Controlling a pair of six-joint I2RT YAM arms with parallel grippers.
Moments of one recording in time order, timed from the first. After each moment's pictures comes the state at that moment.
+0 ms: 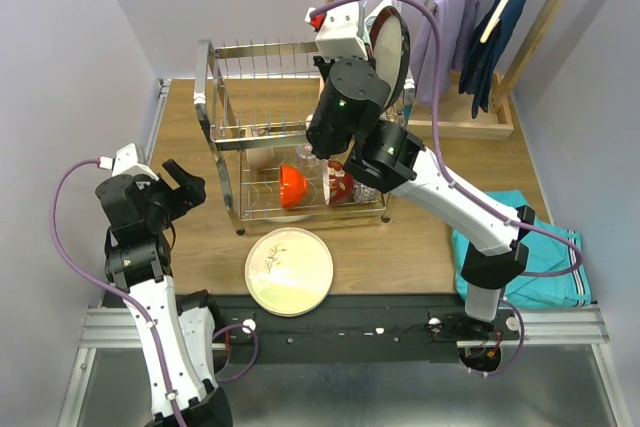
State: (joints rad) left arm 0.38 0.62 0.87 -0.68 0.34 -0.34; right arm 1.16 1.86 2.32 -0.17 1.45 -0.58
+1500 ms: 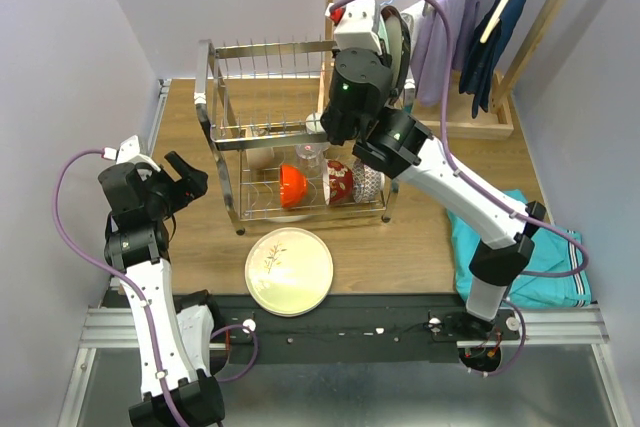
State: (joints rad) left arm 0.36 0.71 0.87 -0.63 0.36 -0.36; right arm 1.03 1.81 2.19 -0.21 1.43 -0.48
